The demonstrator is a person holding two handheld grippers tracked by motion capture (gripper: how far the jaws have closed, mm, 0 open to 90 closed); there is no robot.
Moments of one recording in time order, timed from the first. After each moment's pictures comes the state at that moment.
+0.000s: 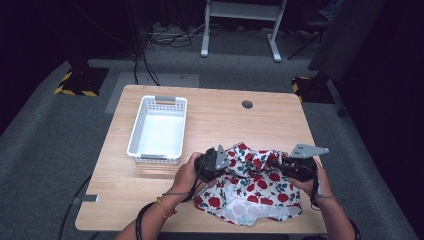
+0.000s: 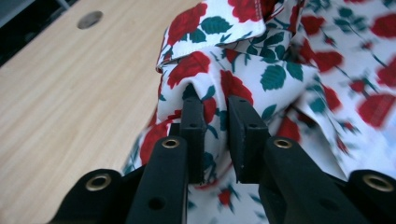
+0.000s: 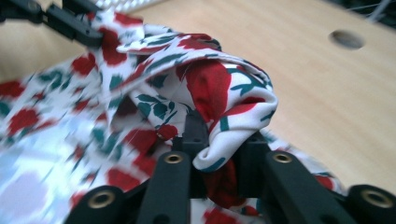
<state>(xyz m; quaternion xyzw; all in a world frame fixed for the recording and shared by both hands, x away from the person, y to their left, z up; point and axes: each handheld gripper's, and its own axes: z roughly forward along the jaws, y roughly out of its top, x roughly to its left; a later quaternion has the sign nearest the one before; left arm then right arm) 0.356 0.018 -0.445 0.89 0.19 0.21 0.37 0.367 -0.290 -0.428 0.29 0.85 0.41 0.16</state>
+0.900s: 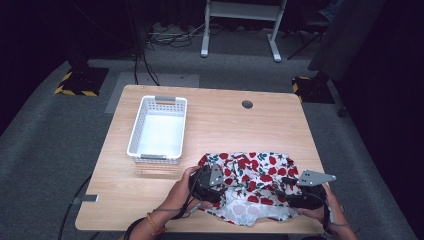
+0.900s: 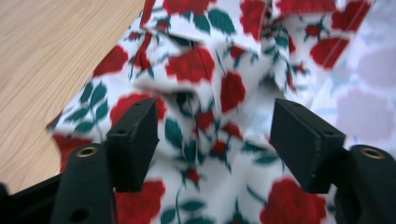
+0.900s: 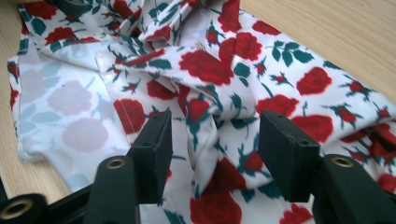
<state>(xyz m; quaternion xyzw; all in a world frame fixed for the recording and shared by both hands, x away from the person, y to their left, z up) 0.337 0.023 -0.470 0.90 0.21 0.14 0.36 0.310 -0.311 -0.457 0.29 0.87 0.37 0.15</state>
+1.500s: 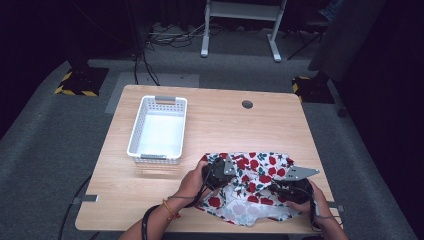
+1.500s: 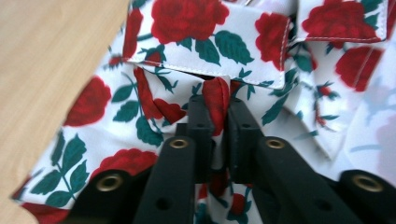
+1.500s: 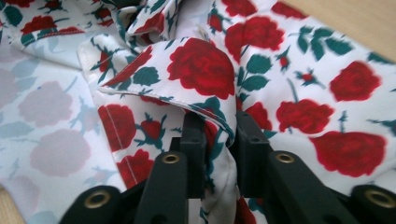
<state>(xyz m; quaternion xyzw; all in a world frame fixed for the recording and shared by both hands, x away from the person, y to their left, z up) 0.360 -0.003 -0.473 0.92 0.17 0.13 0.34 0.332 -0.292 -0.478 0.30 0.88 0.36 0.12</state>
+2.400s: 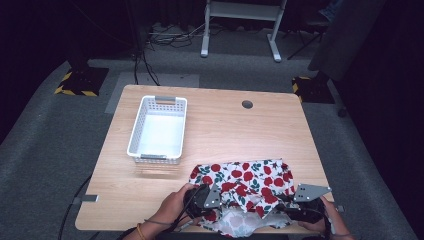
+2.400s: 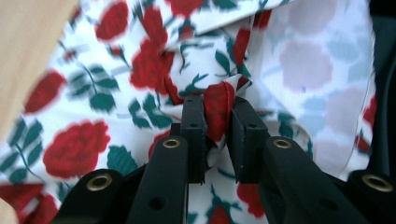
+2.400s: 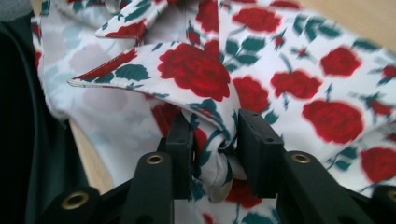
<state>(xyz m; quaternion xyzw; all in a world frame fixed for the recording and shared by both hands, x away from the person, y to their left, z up) 0.286 0.041 -0.479 0.94 0.10 0.10 0.32 0.283 -0.308 -0.470 0.22 0.90 0.36 0.10</state>
